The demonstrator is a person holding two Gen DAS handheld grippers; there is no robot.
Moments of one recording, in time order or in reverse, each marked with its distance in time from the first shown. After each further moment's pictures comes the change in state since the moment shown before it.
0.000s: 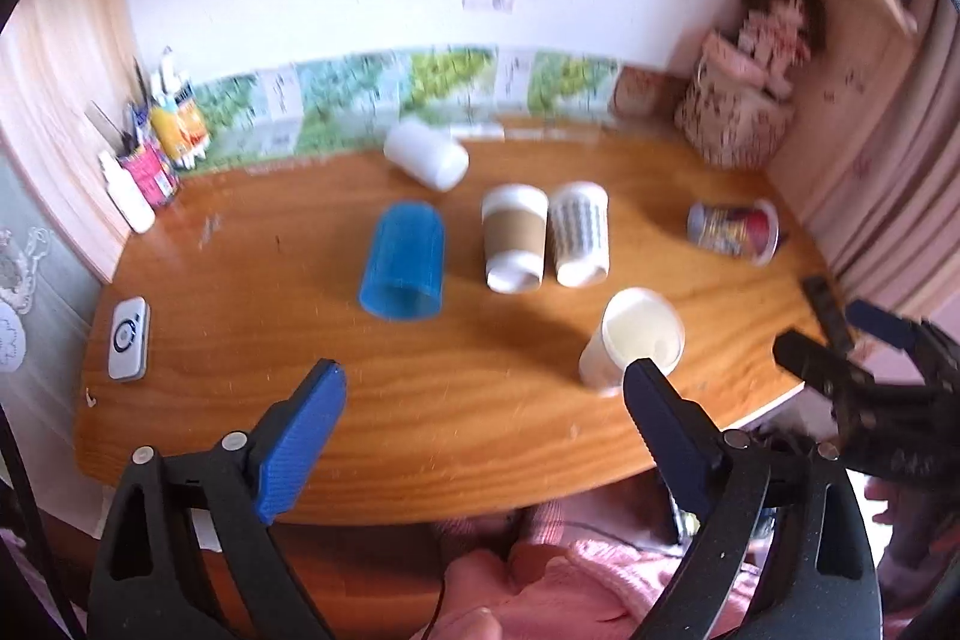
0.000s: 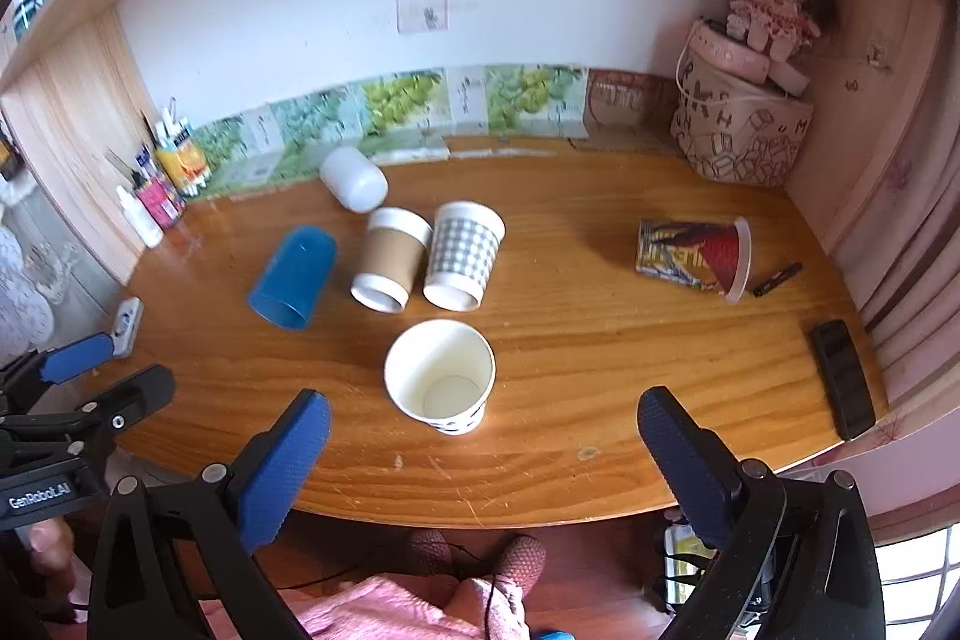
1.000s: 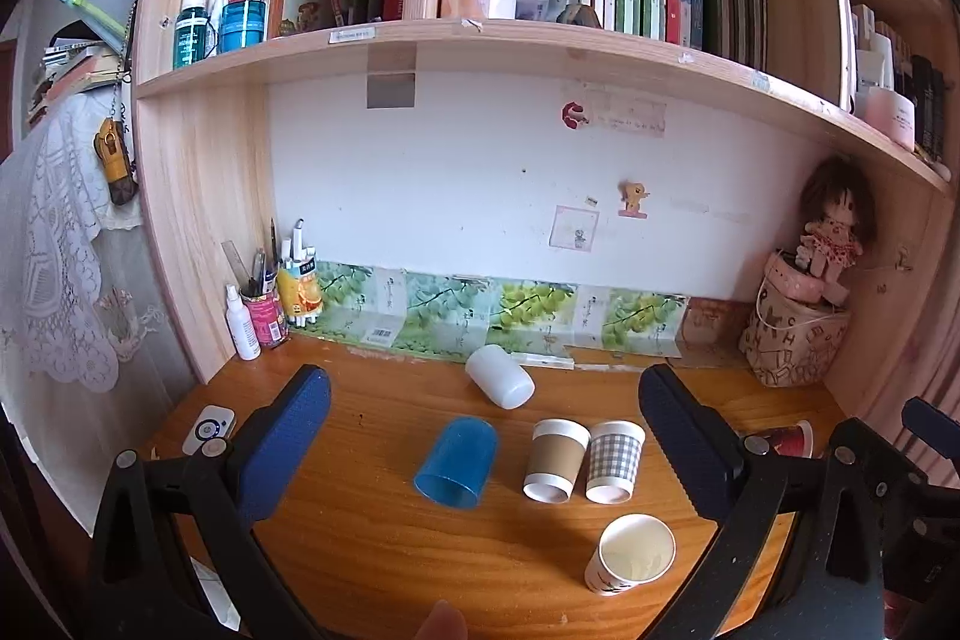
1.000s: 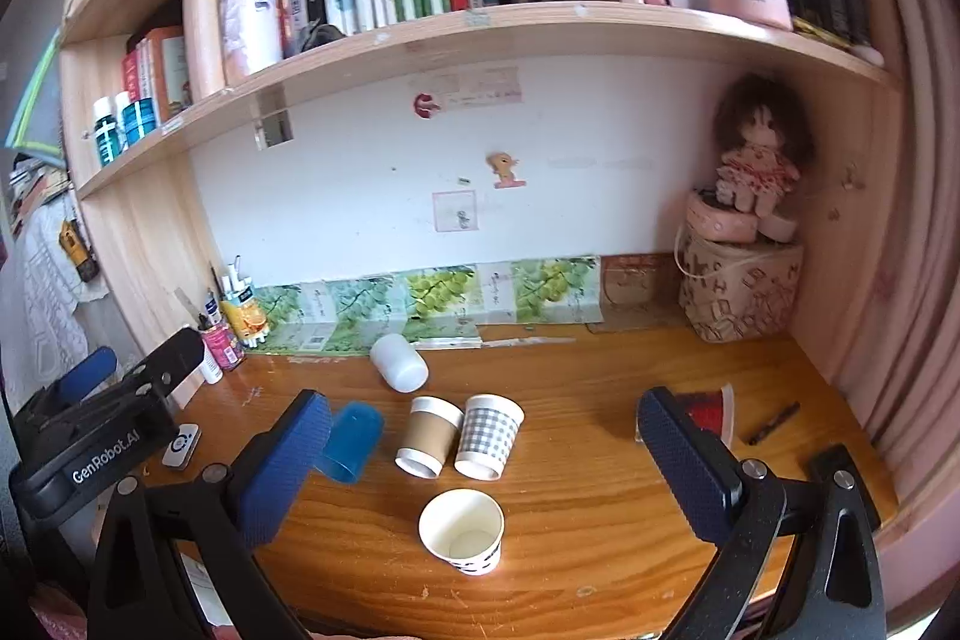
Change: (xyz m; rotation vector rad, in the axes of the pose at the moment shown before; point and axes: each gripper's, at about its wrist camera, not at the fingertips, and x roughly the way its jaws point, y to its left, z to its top) left arm -0.066 -0.036 0.008 -0.145 -0.531 0.261; right arm -0.071 -0.025 0.016 -0.014 -0.430 0.122
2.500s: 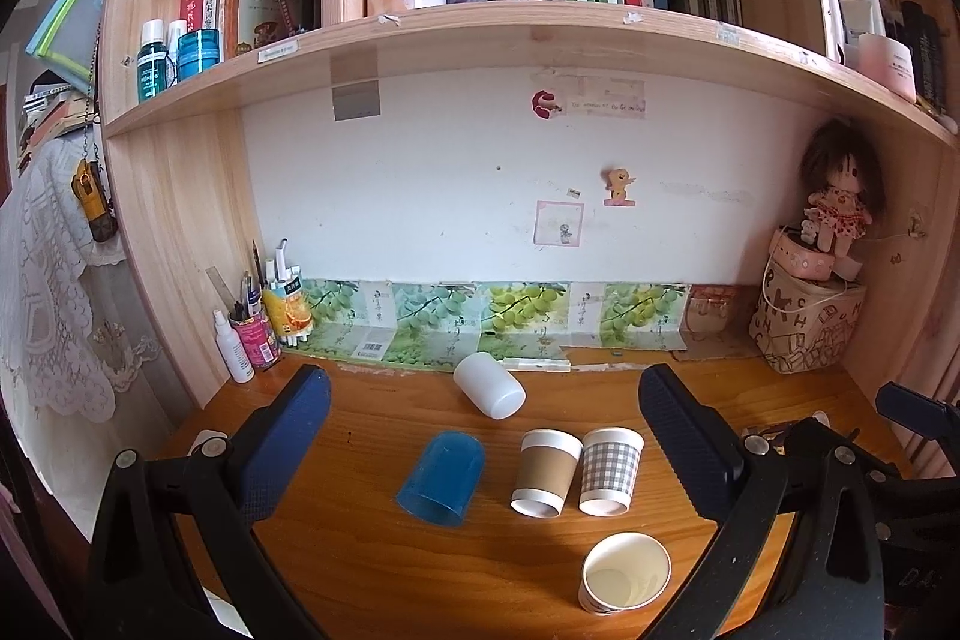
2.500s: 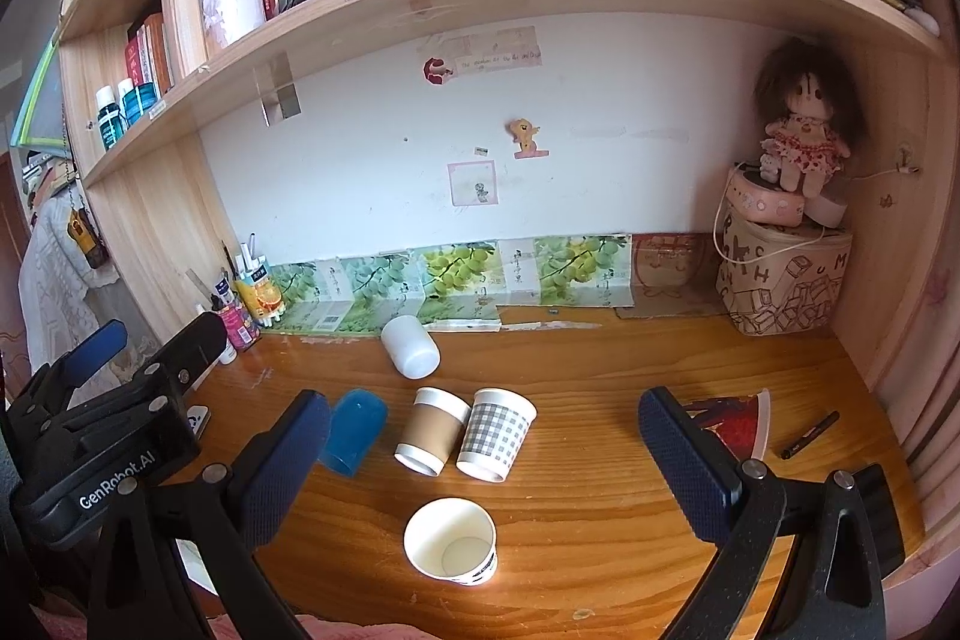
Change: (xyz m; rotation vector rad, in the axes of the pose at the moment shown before) left arm 0.022 -0.047 0.002 0.085 -0.001 0.035; right arm 0.045 -0.029 0.008 0.005 0.082 0.085
